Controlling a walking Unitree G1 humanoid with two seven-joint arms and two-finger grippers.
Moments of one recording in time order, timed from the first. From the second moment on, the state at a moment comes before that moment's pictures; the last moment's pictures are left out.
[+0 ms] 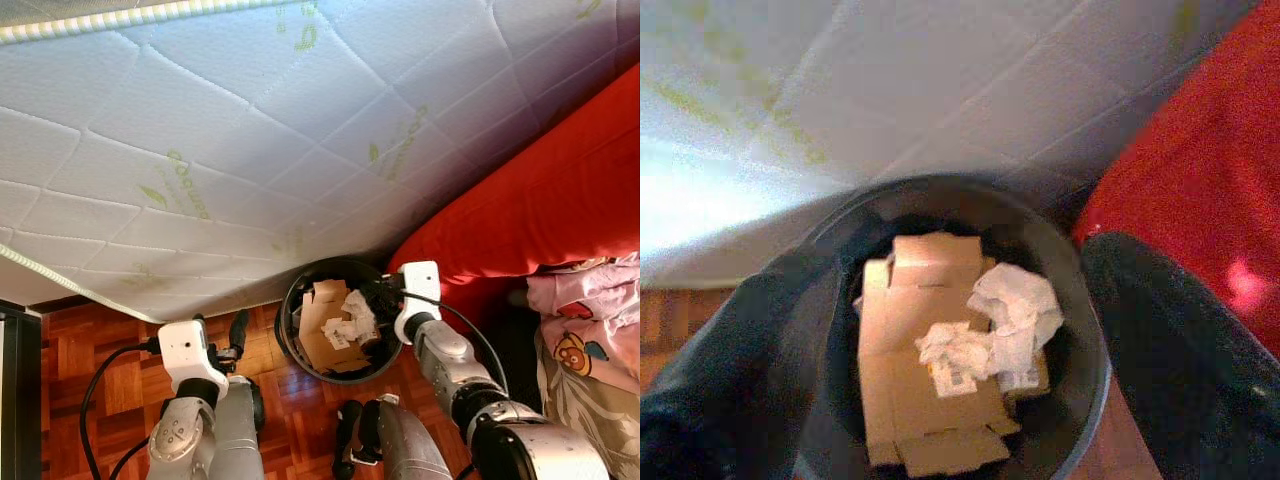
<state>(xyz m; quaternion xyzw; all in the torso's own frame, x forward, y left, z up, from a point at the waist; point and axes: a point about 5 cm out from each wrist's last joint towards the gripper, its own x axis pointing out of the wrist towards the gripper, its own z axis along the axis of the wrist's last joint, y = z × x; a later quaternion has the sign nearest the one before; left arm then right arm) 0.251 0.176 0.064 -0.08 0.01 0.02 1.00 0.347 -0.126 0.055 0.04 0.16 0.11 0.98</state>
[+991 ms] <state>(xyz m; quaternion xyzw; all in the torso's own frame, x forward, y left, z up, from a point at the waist) 0.231 0.207 -0.038 -0.07 0.26 0.06 0.96 0.250 -0.209 -0.034 0.08 0.28 -0.04 0.96</state>
